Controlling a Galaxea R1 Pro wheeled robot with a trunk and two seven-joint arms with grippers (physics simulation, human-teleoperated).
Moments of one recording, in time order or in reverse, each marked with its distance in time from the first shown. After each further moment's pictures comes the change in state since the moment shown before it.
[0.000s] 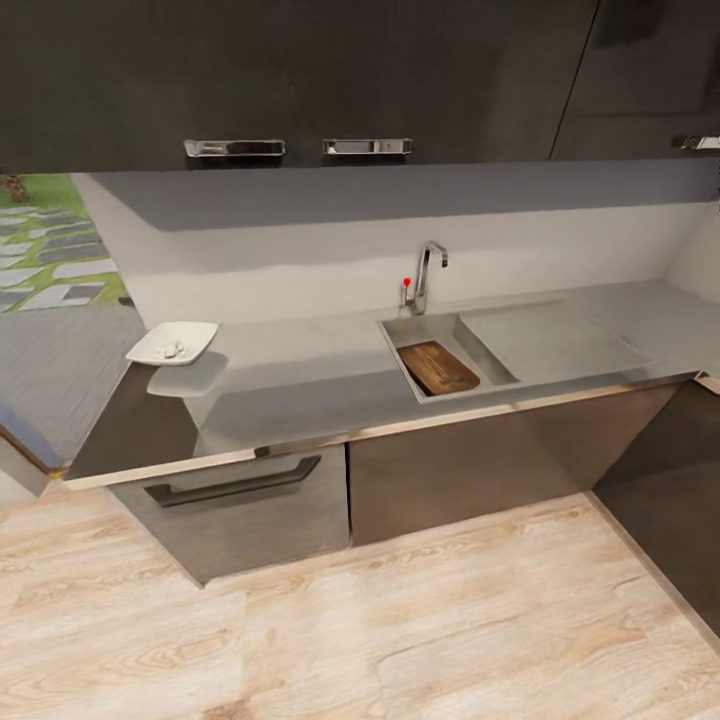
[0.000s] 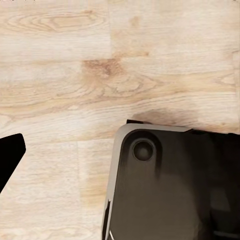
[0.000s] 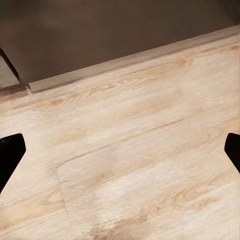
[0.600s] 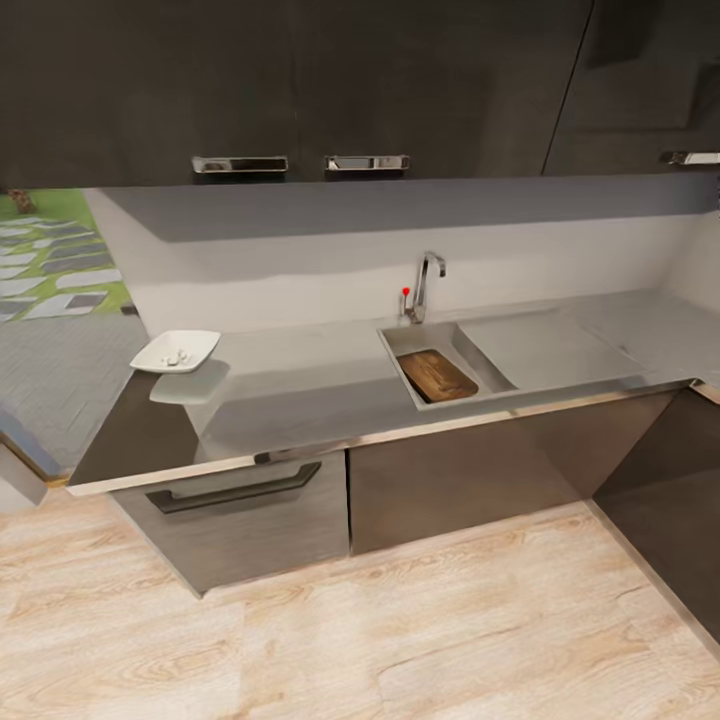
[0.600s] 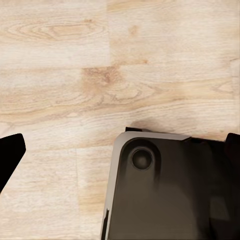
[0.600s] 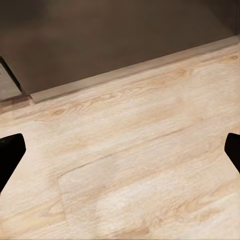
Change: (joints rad) left arm 0.000 0.000 0.000 0.000 0.000 0.000 0.000; right arm 0.000 0.001 -0.002 -0.008 0.000 -0.001 0.001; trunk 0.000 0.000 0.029
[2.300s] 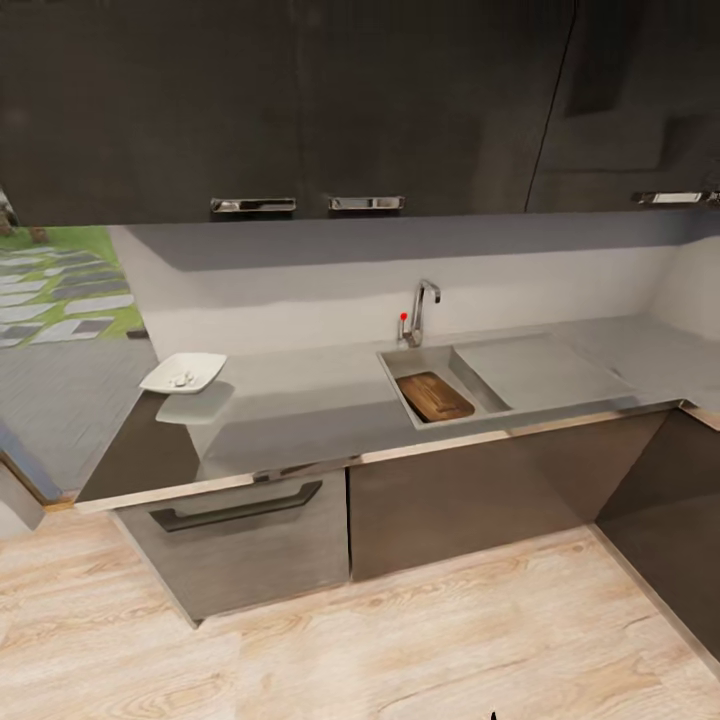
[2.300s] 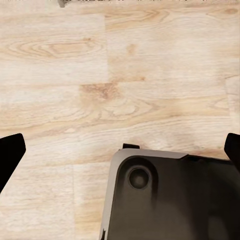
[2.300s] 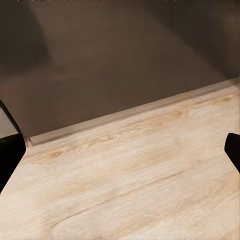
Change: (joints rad) left arm 0.000 -0.002 0.000 0.015 0.000 0.003 0.001; right arm 0.000 -0.016 -0.001 -0.039 0.001 -0.045 -0.001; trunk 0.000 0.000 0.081
